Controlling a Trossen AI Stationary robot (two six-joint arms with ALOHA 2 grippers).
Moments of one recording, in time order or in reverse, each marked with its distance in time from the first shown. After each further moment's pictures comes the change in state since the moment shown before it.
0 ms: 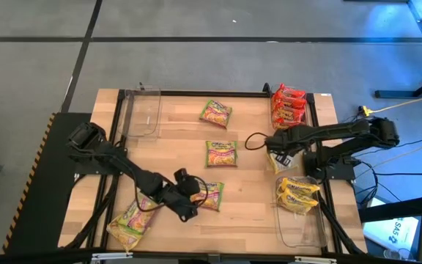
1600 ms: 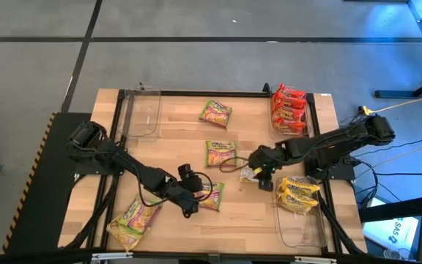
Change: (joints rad) left arm 0.053 0.000 -0.003 0.006 0.028 0.184; right arm 0.270 0.066 0.101 0.619 -0.421 -0.287
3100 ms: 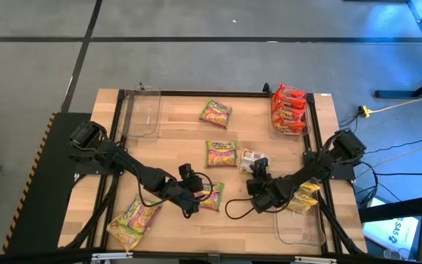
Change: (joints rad) left arm -0.001 0.000 0.001 0.019 -0.030 0.027; right arm 0.371 0.444 -0.001 0.024 0.905 -0.081
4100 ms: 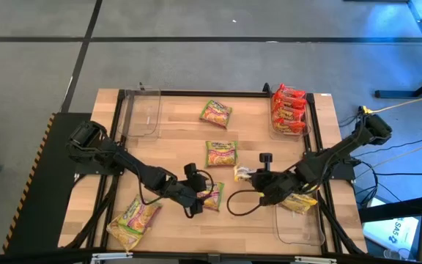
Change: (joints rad) left arm 0.016 0.000 0.000 0.151 -0.003 0.077; right arm 0.000 -0.405 0.157 -0.043 -0.262 0.046
